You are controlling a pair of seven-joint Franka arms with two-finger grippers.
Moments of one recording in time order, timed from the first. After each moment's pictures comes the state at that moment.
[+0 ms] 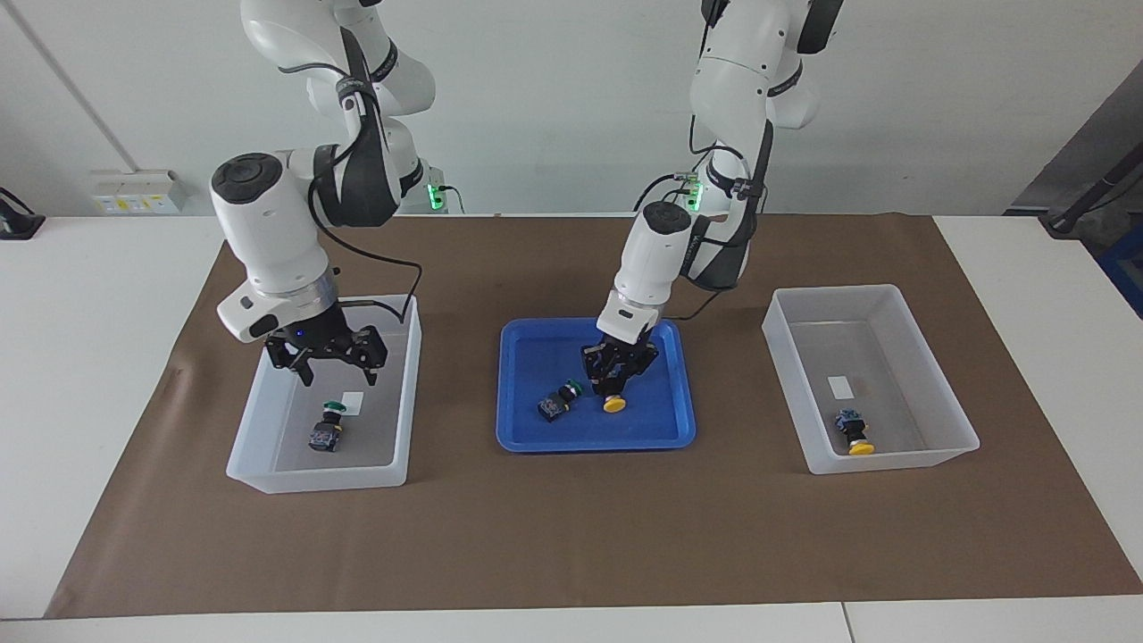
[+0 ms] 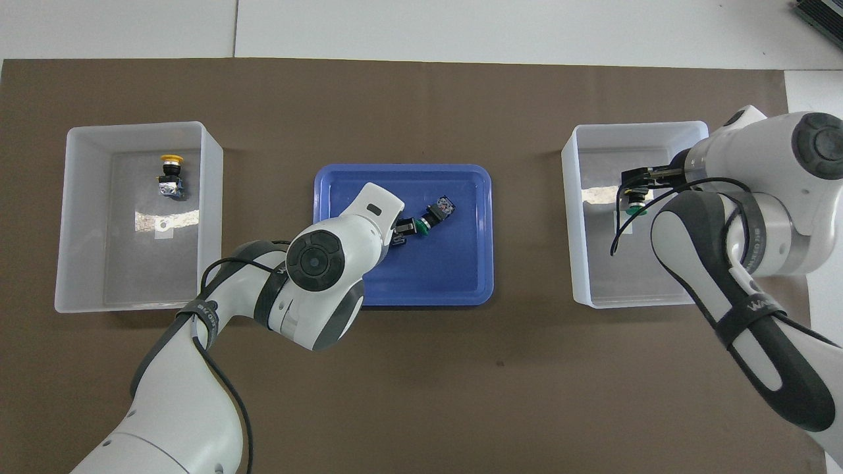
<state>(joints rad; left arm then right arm) -0.57 0.38 -0.03 -2.02 -0.05 2.75 -0.74 0.15 0.20 -0.02 -1.79 -0.01 2.17 0.22</state>
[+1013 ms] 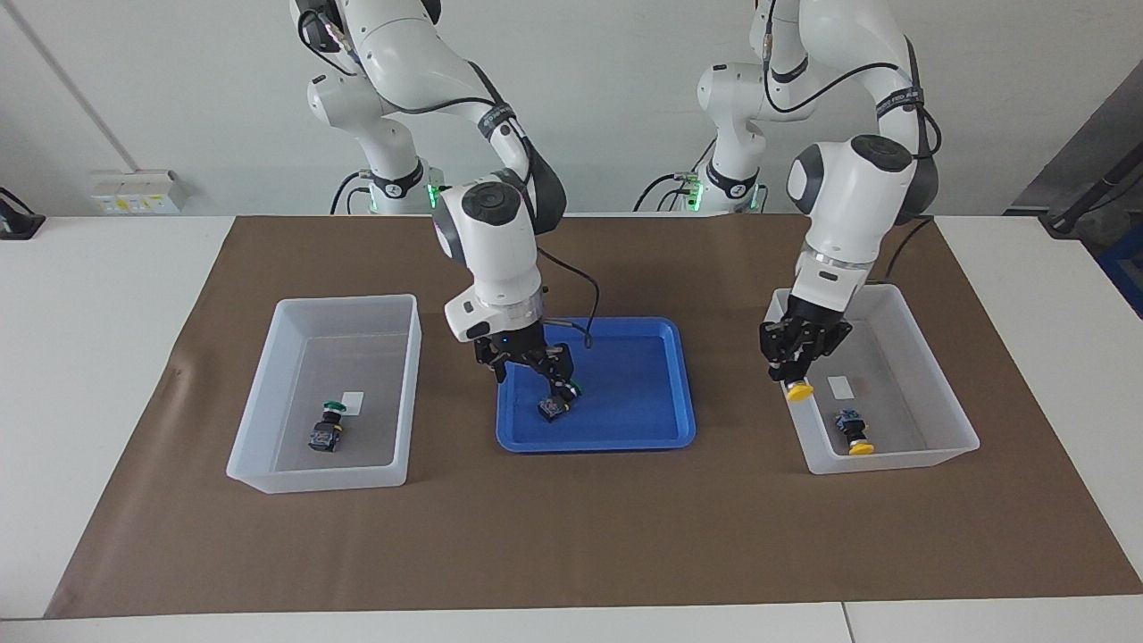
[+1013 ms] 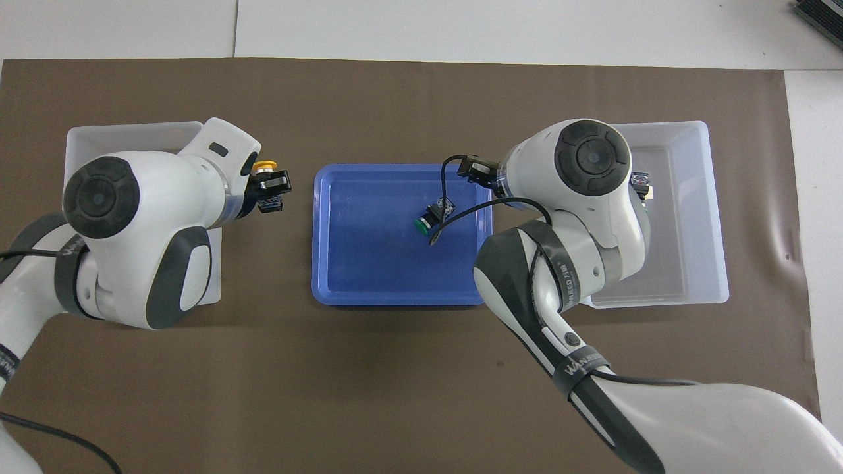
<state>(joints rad) -0.15 0.10 0.00 -1.99 -0.05 2.43 -0.19 0.49 0.44 -0.01 -1.69 -0.01 2.34 0.85</state>
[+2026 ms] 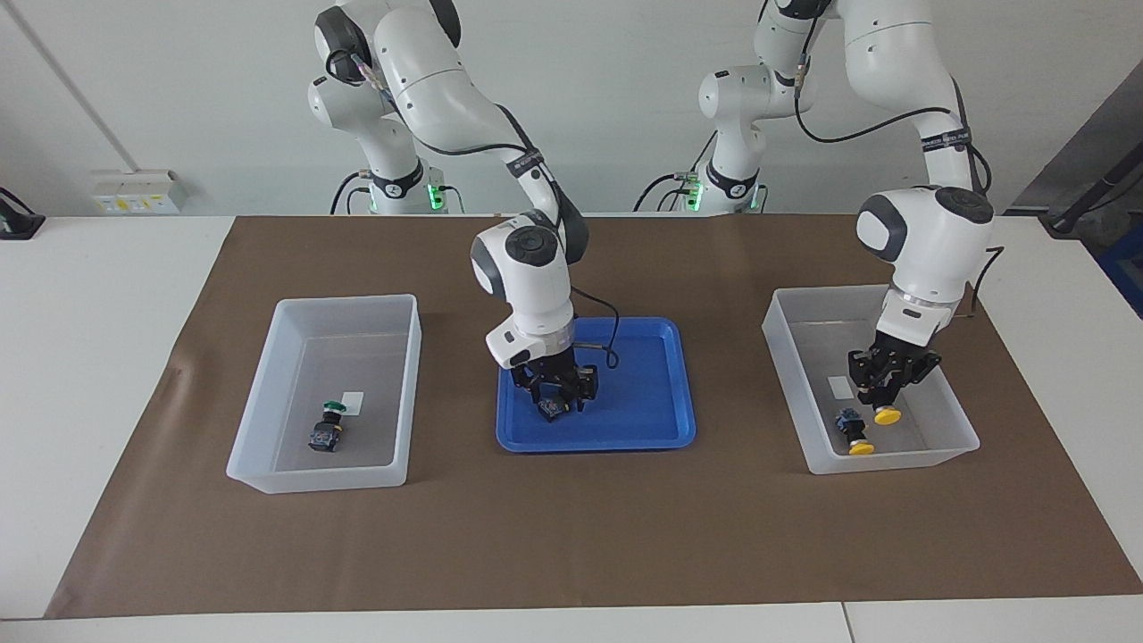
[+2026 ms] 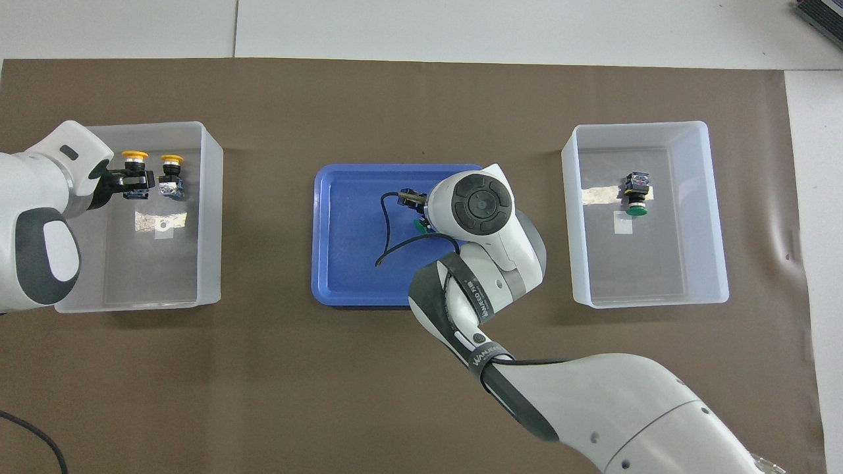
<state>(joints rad) 0.06 0.23 0.00 -2.05 -0.05 2.61 0.12 0.54 0.55 -0.01 -1.70 -0.01 2.46 0.85</state>
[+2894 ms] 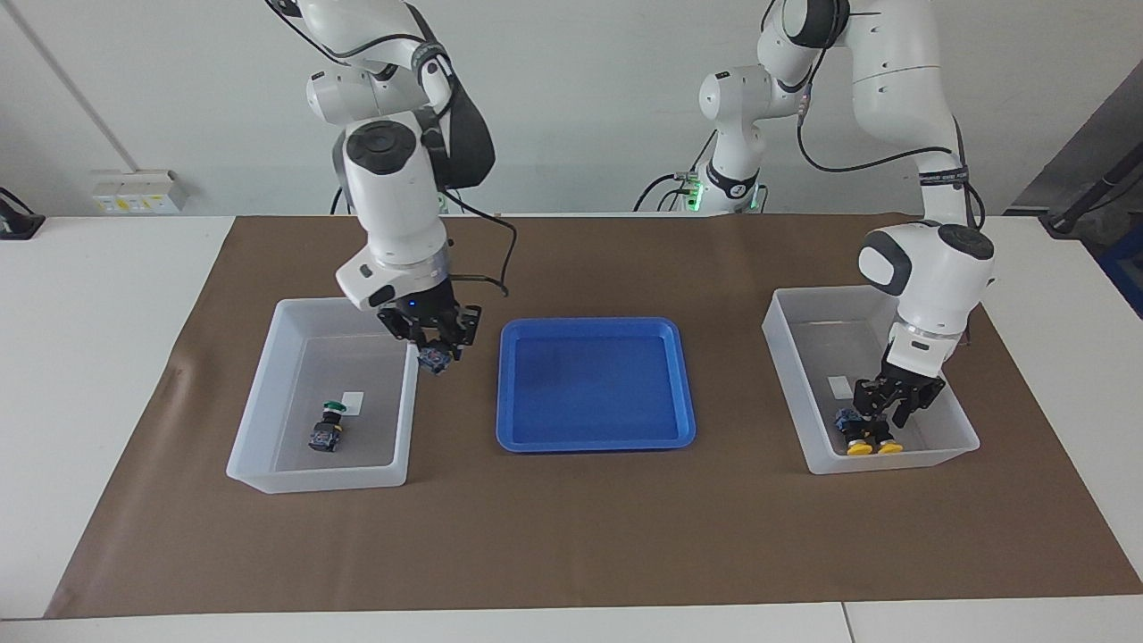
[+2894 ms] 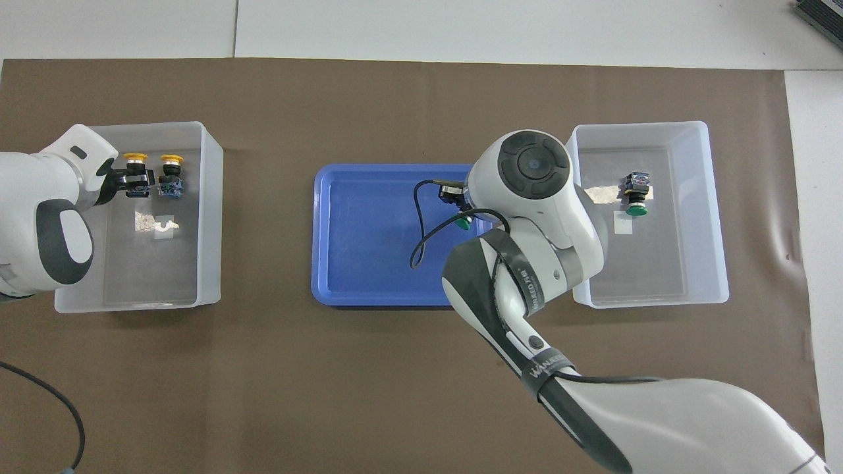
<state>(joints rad) 0.09 0.35 -0.01 -1.99 -0.11 2.70 0.13 0.27 0.21 -0.03 -1.70 -0.02 1.99 0.36</state>
